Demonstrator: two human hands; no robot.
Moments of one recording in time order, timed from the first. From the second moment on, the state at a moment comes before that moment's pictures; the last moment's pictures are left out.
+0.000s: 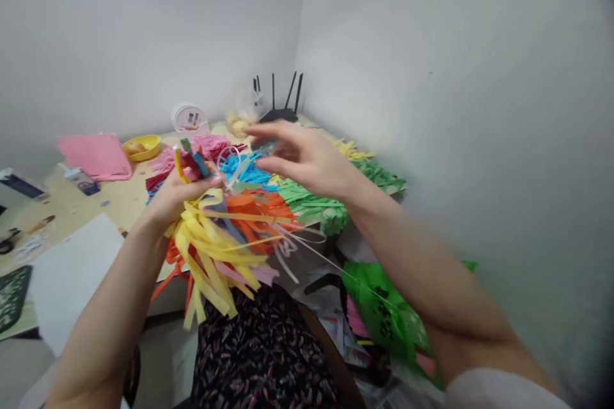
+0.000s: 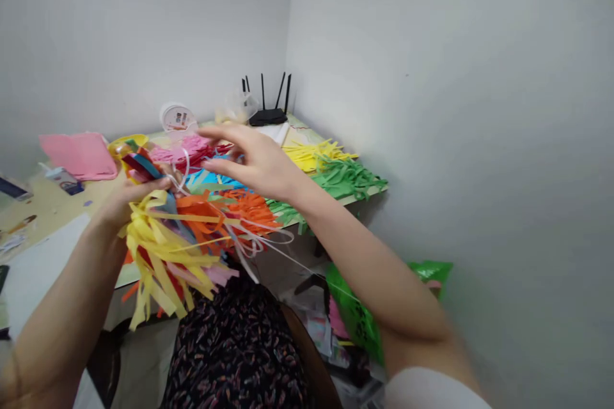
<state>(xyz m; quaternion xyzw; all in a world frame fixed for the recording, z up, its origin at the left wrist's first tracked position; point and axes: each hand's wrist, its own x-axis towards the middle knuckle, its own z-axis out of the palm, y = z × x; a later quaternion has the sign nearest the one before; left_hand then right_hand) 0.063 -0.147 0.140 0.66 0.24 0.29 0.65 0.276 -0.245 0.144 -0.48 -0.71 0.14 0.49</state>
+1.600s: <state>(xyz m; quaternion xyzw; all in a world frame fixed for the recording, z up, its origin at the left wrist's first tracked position) -0.059 -0.154 0.119 0.71 0.40 0.27 0.51 0.136 -0.160 0.033 -0.23 -0.58 0.66 0.42</state>
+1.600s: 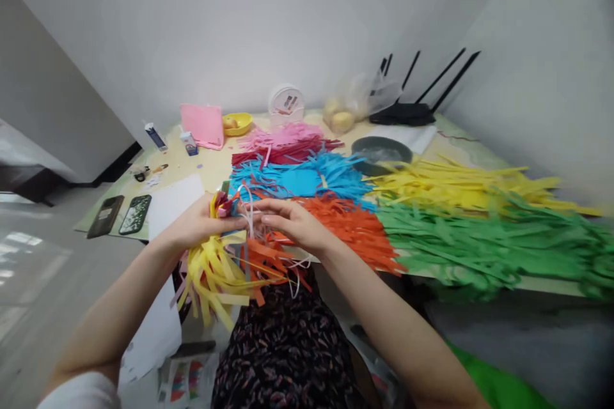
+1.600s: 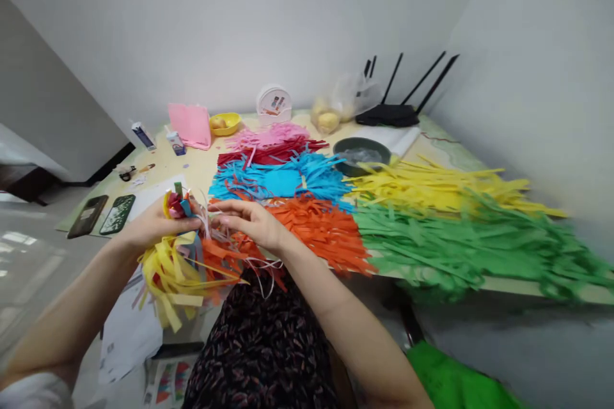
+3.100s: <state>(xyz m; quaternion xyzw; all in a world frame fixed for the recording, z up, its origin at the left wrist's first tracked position) -0.056 -0.166 0.037 0.72 0.54 0.28 0.32 0.145 -0.180 0.035 -0.37 -0.93 0.06 0.04</state>
